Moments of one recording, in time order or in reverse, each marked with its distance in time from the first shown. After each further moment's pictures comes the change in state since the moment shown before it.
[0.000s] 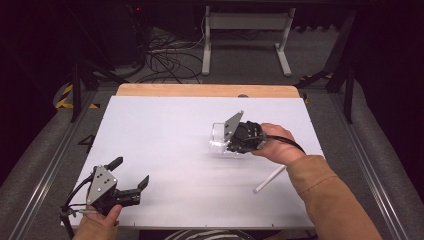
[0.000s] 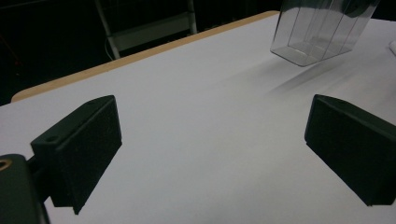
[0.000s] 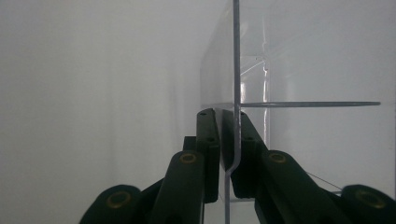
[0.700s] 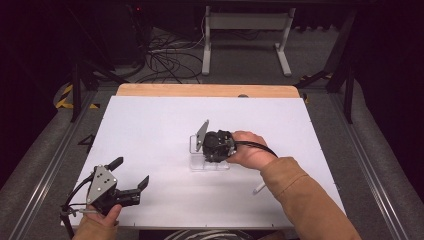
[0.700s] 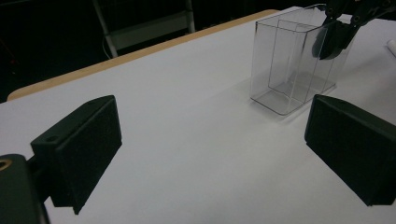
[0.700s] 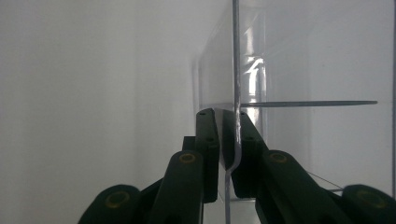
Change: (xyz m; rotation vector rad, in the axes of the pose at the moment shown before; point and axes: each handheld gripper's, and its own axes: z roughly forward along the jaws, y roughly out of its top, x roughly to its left) left arm 0.001 -0.001 0.001 0.005 -0.011 -0.004; right arm 0.013 0.052 0.049 0.067 0.103 -0.019
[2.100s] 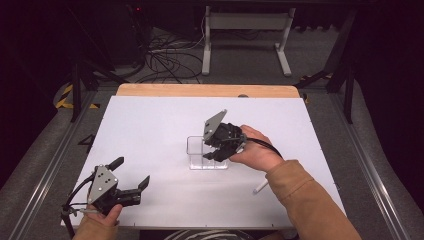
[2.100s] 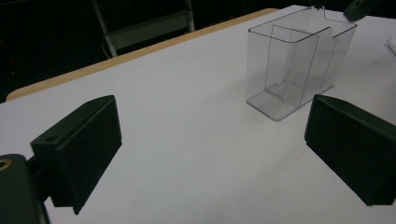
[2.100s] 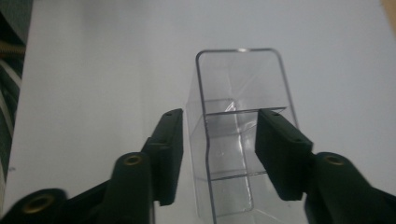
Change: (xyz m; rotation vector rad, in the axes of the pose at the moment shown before) left arm 0.000 0.000 0.001 0.002 0.000 0.005; right arm 0.002 -0.011 -0.039 -0.253 -0.069 0.092
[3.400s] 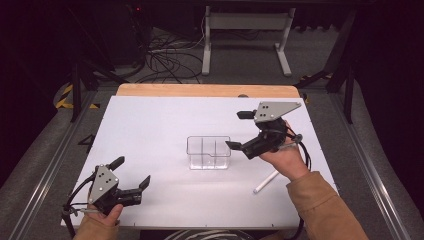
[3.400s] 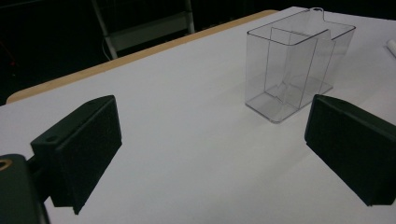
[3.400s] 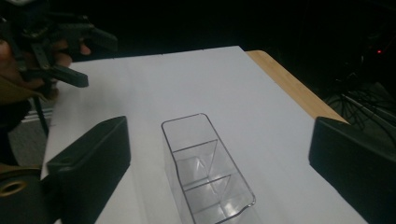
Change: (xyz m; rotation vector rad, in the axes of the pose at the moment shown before) left arm -0.001 0.001 0.001 -0.004 0.001 0.004; right arm 0.005 -0.055 -0.089 -0.478 -0.171 0.224
